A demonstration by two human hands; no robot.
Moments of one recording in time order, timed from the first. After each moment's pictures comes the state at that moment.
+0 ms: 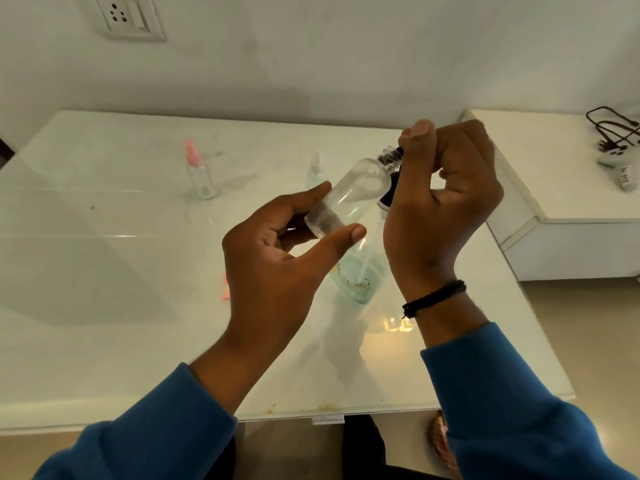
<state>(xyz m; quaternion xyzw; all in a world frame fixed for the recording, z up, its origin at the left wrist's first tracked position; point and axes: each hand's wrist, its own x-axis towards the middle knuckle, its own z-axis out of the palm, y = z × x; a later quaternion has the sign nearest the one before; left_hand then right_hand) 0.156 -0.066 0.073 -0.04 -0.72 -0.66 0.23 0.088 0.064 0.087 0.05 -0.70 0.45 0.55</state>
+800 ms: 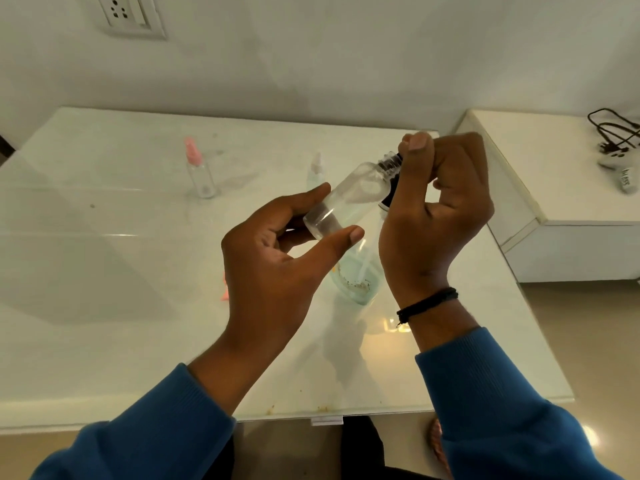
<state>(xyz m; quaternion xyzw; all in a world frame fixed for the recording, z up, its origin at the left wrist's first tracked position) 0.155 -0.066 0.074 -0.04 -0.72 -0.65 0.24 0.090 0.062 0.082 0.06 -0.70 0.45 0.55</state>
